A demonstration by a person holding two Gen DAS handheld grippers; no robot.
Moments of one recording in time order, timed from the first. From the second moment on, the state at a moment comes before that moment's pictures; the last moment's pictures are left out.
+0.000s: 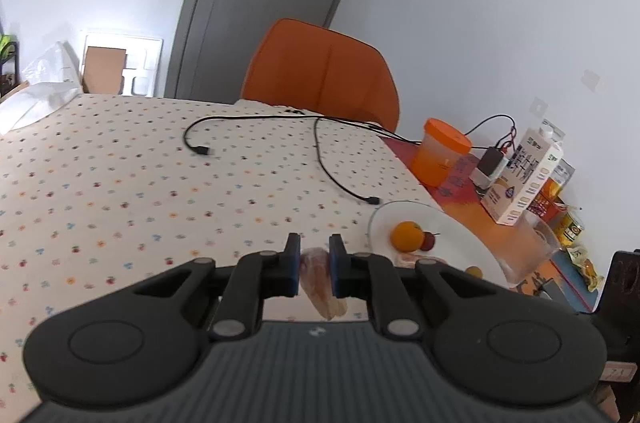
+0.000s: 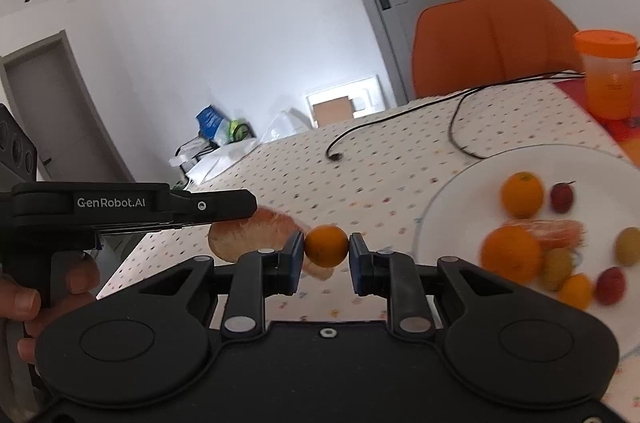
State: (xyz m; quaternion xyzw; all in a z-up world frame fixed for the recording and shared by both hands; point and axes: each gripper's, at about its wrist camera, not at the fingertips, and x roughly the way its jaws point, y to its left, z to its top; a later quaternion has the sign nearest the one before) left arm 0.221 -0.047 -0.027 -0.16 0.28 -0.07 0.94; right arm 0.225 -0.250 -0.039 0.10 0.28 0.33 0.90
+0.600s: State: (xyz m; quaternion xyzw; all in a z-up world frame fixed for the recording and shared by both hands) left arm 0.238 -0.114 -0.012 -0.13 0.28 -0.14 0.94; right arm 0.222 -0.329 -0.040 0.13 0.26 0.26 0.92
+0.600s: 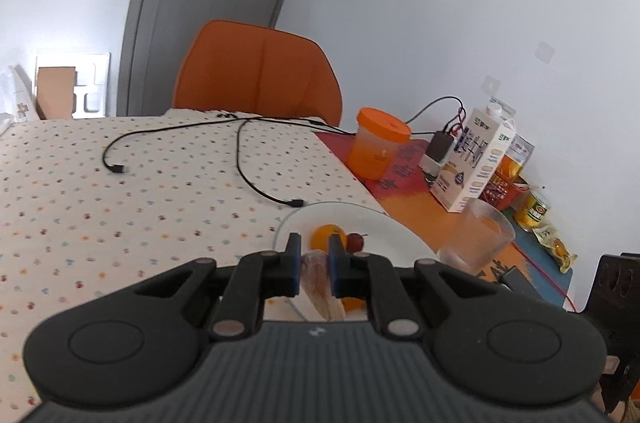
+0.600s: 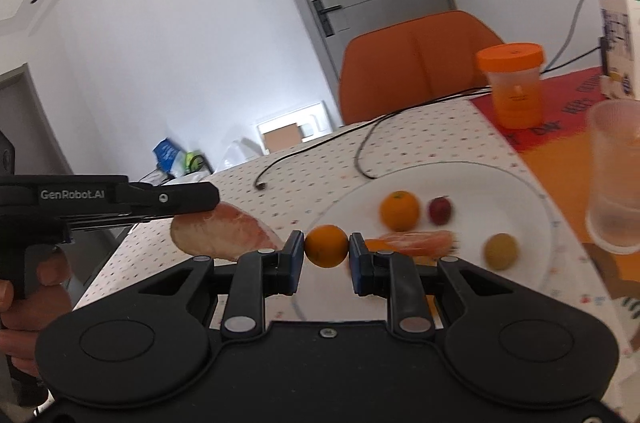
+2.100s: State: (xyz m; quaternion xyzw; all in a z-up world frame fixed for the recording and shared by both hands) left arm 0.237 -0.103 -0.027 -0.10 0.29 -0.06 0.95; right arm 0.236 -0.372 -0.039 0.15 0.26 0.19 0.93
